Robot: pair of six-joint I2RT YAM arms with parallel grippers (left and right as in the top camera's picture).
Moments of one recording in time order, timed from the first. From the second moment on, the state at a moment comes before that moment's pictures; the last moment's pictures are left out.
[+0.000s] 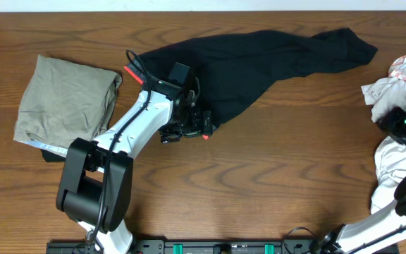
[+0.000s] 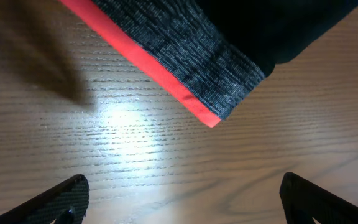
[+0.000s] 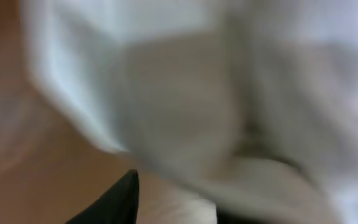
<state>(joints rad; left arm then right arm) -0.40 1.85 1.28 -0.91 0.31 -0.49 -0.66 1.92 1.20 -0.52 -0.33 0.06</state>
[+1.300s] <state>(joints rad) -0.48 1.97 1.20 -0.46 0.36 -0.94 -0.51 1.92 1.27 -0.61 -0.46 0.02</state>
